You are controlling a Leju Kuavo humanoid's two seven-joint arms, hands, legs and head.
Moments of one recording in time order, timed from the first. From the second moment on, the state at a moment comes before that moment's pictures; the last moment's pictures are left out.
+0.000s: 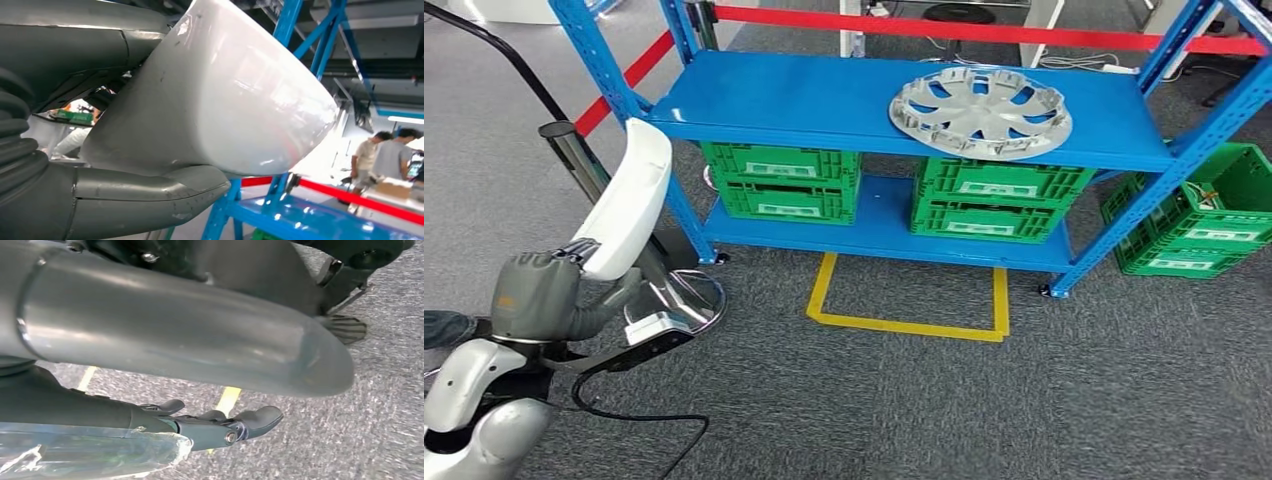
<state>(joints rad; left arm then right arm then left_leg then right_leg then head) -0.01 0.17 -0.41 -1.89 -0.97 0.11 0.01 0.42 0.36 -0.47 -1.06 0.52 0.27 0.11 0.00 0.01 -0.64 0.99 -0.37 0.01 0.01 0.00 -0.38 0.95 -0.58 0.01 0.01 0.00</state>
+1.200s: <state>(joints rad) 0.01 0.16 -0.38 -1.90 -0.96 0.10 -0.01 0.44 0.36 -0.46 -1.07 0.51 0.28 0.12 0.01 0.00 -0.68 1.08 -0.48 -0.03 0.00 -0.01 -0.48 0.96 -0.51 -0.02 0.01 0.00</state>
